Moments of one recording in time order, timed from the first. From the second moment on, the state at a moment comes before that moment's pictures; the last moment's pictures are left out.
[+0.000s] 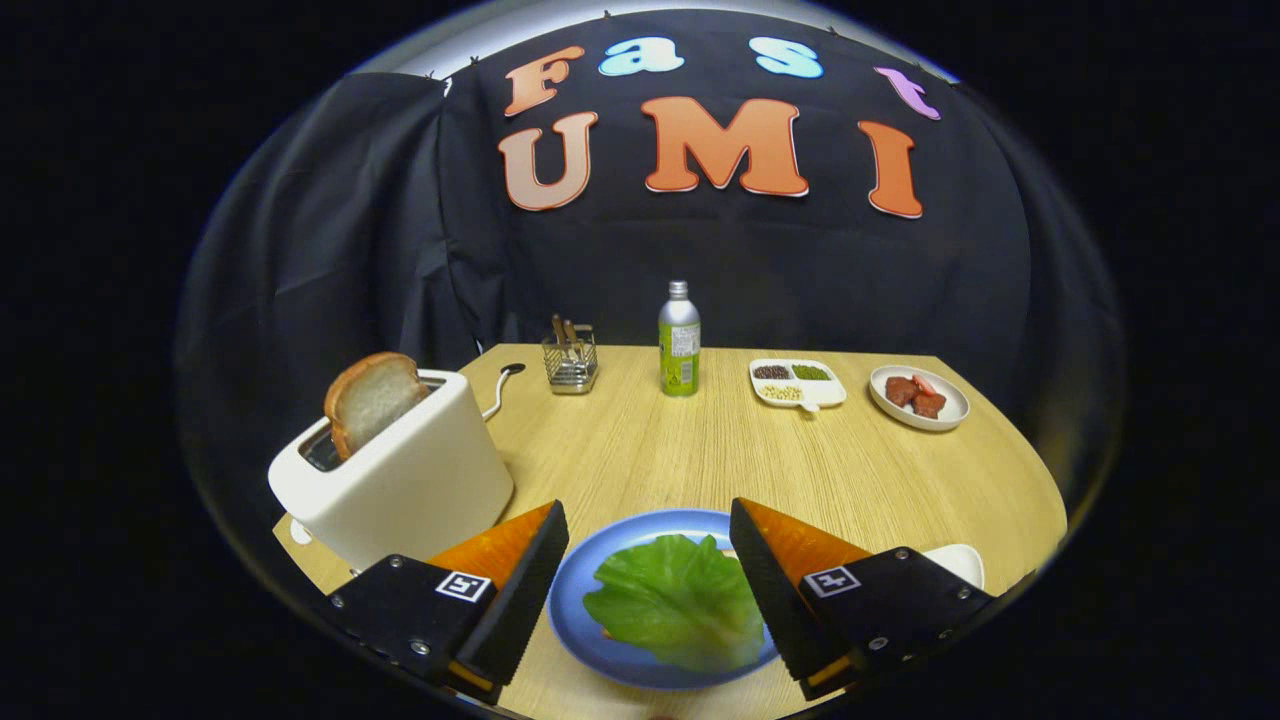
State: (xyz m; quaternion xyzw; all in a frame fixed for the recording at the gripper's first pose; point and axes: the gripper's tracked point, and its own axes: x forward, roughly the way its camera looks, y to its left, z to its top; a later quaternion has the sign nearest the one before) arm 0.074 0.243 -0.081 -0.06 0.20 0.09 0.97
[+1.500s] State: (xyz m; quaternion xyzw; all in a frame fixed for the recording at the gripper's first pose) arm 0.081 0.440 -0.062 -0.08 0.22 0.14 0.96
